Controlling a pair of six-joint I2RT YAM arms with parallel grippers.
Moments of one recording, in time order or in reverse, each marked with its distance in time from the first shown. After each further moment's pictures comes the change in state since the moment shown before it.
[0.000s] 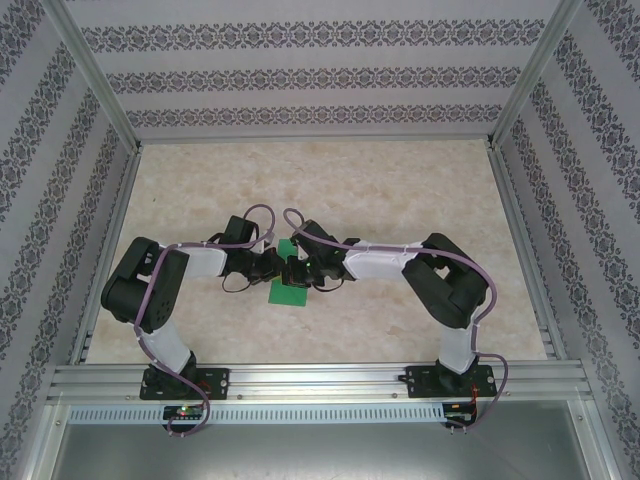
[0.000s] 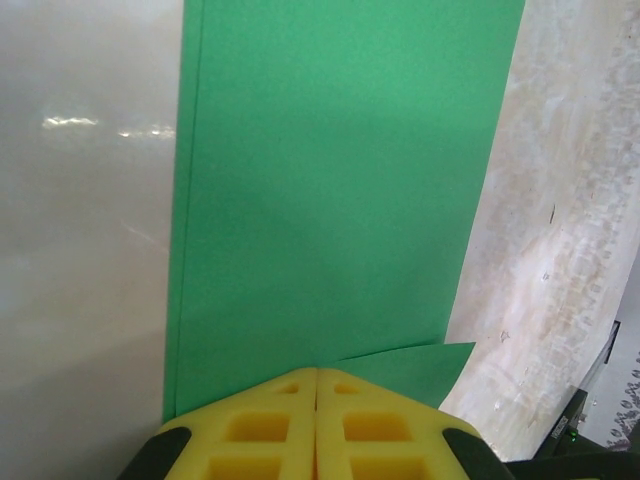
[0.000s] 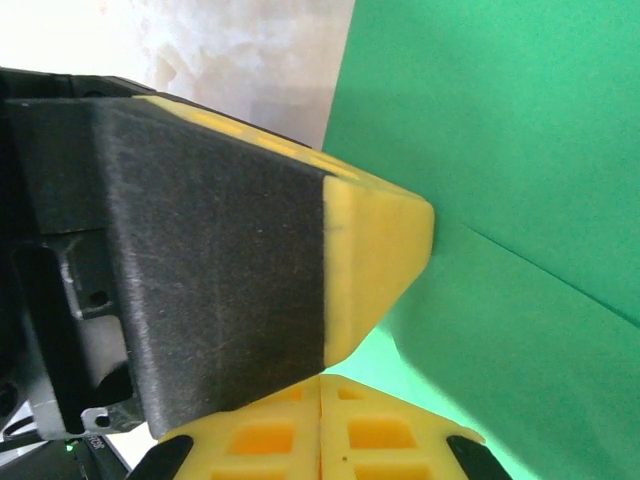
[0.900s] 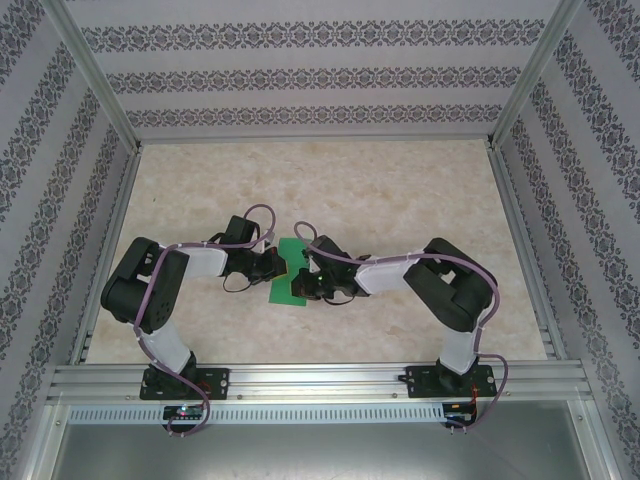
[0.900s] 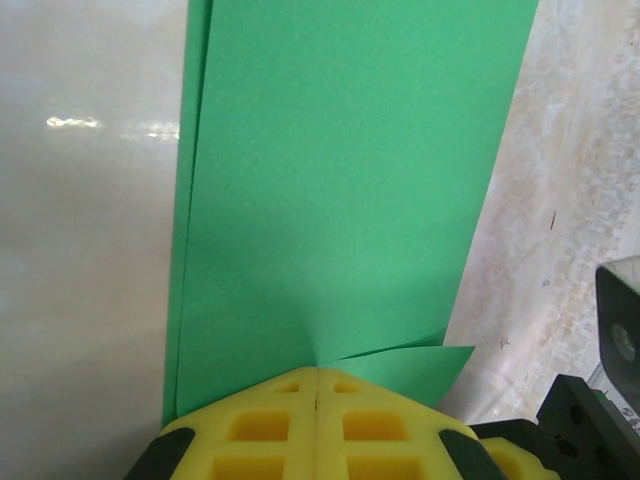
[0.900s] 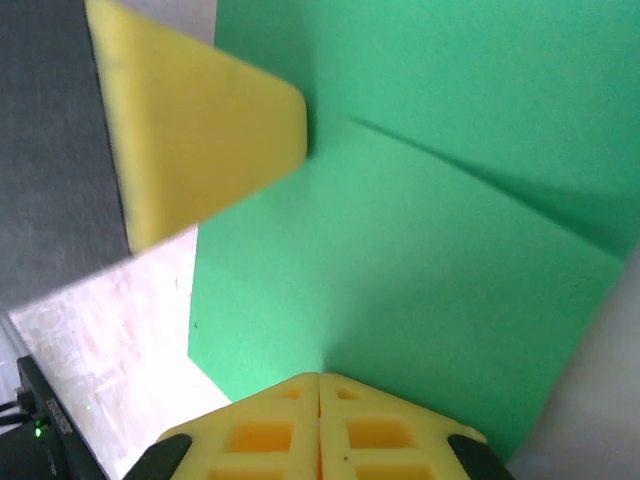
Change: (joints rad) left arm -0.006 -0.001 0.002 -0.003 -0.019 -0.013; right arm 0.001 -0.060 -0.245 0.240 -0.008 0.038
